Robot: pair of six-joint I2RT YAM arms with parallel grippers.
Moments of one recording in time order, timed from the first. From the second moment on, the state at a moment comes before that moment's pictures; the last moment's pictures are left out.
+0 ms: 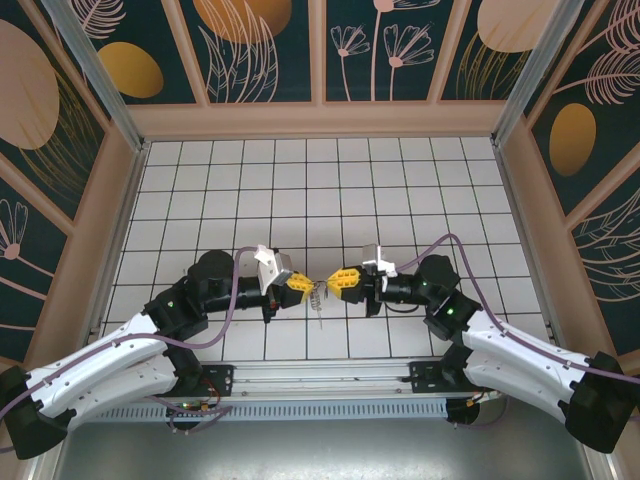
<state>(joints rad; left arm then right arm) -0.92 0.77 0.61 -0.09 0.45 -0.08 0.84 0.80 0.38 0.50 -0.67 0.15</state>
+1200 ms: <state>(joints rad) -0.92 0.76 0.61 -0.09 0.47 -0.08 0.84 0.82 0.36 0.59 -0.71 0.16</state>
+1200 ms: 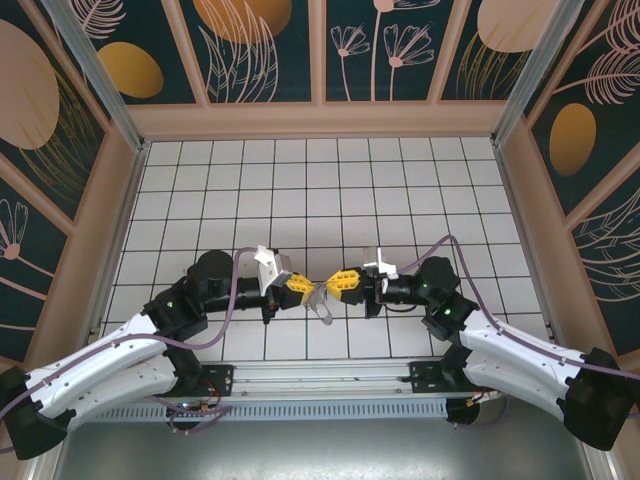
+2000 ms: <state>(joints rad) -0.92 0.76 0.61 -0.09 0.47 -0.08 0.84 0.85 0.35 0.63 -0.71 0.18</state>
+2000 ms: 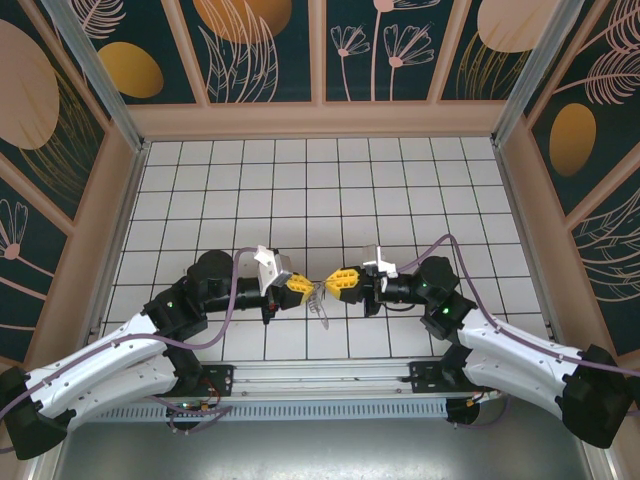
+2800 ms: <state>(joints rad) -0.92 0.76 0.61 -0.09 0.48 -0.08 0.84 0.88 0.35 0.65 -0.75 0.18</state>
